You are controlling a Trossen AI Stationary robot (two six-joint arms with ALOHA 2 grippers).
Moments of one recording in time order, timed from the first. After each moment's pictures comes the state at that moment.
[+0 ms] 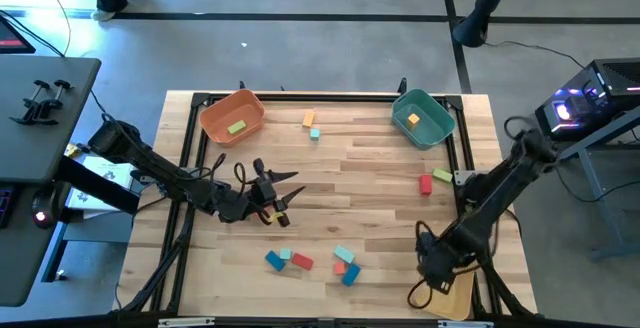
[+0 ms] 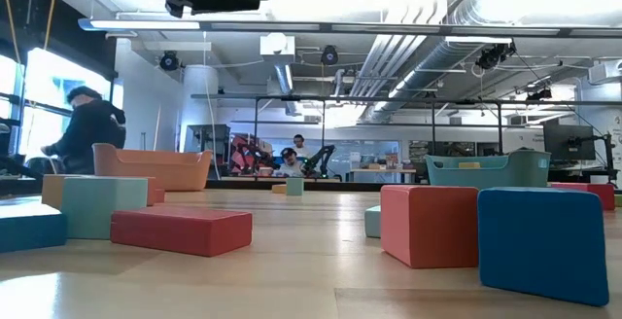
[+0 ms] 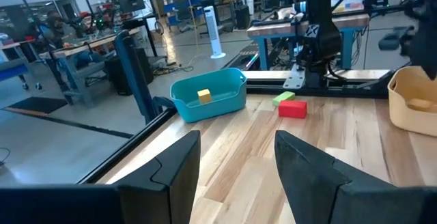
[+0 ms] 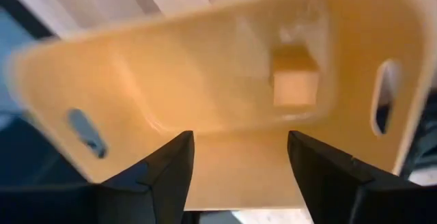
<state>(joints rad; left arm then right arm) -0.45 1.37 0.64 0.58 -0.94 0.06 0.84 1.45 1.03 -1.05 -0.30 1.38</state>
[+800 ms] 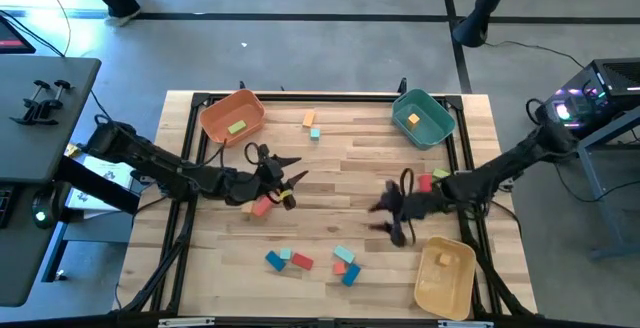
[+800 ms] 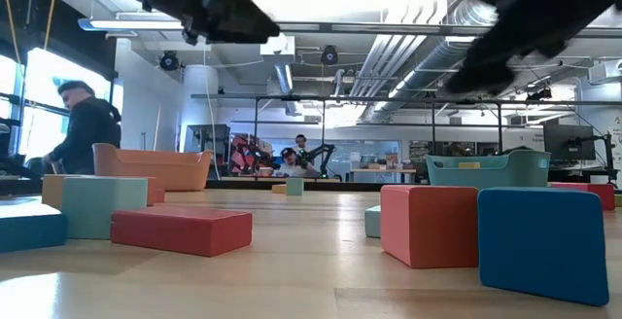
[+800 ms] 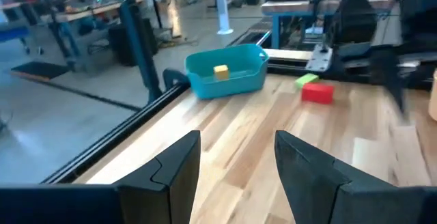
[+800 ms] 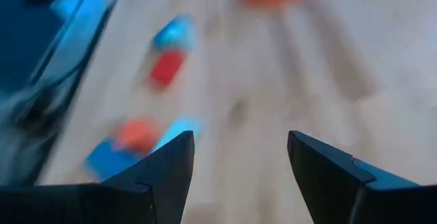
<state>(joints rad) -0.27 1.33 0.64 0.41 -0.80 -0.08 0.37 1.21 0.53 0.12 0.21 0.41</state>
